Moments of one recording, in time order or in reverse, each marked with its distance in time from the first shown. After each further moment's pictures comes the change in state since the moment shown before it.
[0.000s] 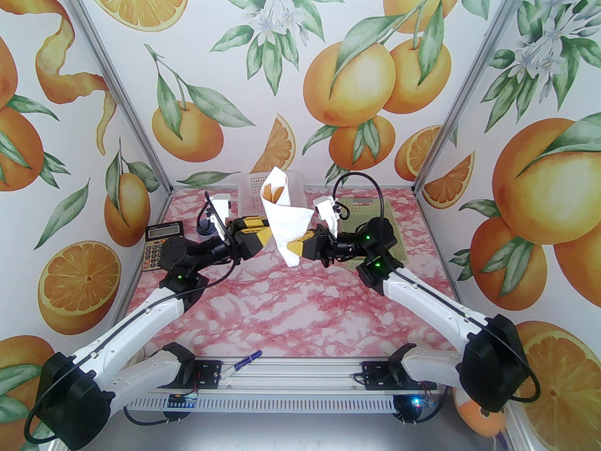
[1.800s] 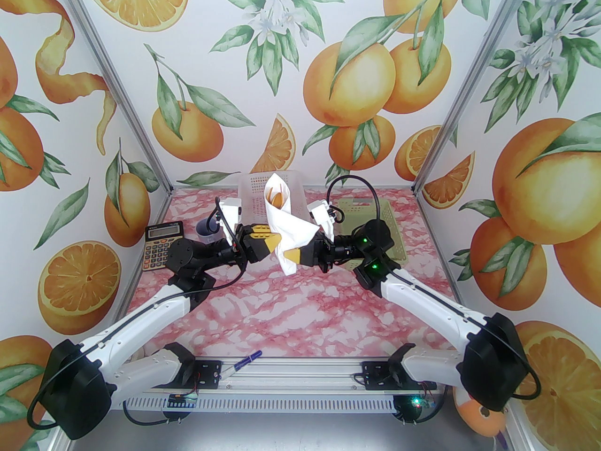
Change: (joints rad) left arm -0.069 0.055 0.010 0.095 0.071 0.006; right arm 0.047 0.003 0.001 0.009 -0.045 0.012
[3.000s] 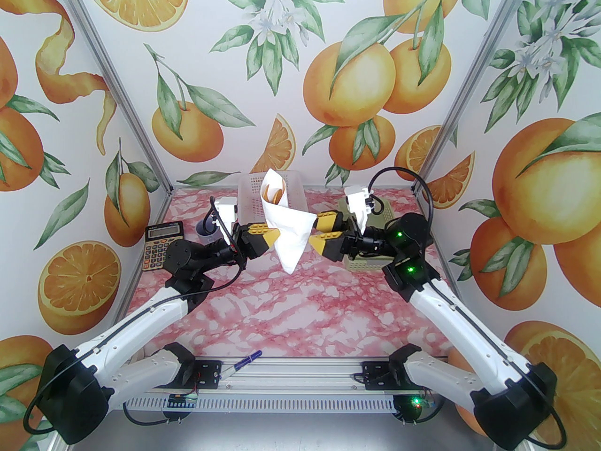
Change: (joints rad) left arm -0.002 -0.029 0.000 -0.038 -0.079 0.031; right arm -0.147 -0.185 0.105 -0.277 0.132 -0.192
